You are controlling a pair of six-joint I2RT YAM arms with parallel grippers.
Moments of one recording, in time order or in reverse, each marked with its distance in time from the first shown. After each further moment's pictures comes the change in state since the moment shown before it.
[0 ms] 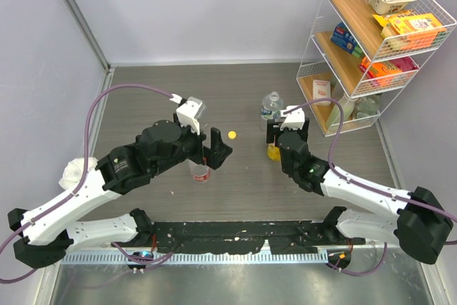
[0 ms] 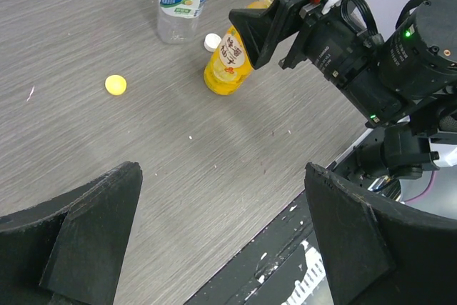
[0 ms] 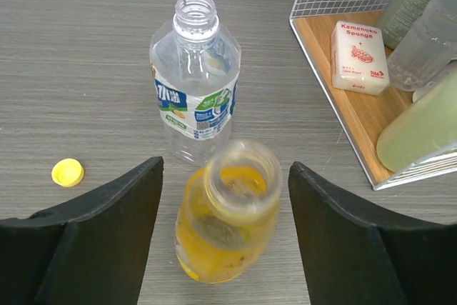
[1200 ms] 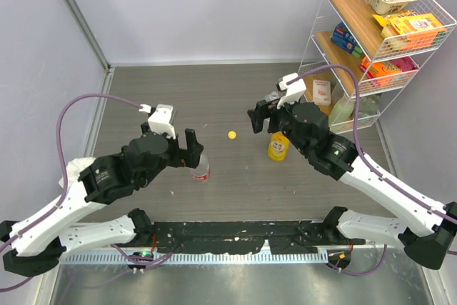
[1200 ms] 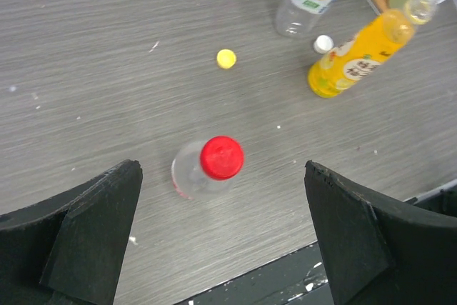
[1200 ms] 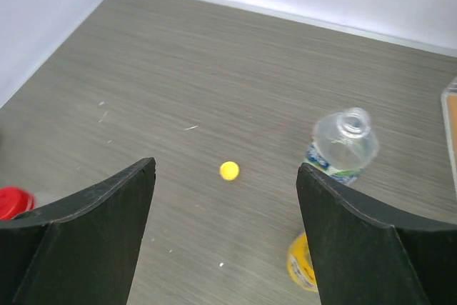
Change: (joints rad) left arm 0.000 -0.121 -0.054 -0.191 -0.297 -0.099; right arm 0.004 -0.075 0.480 -0.495 -0.443 0.076
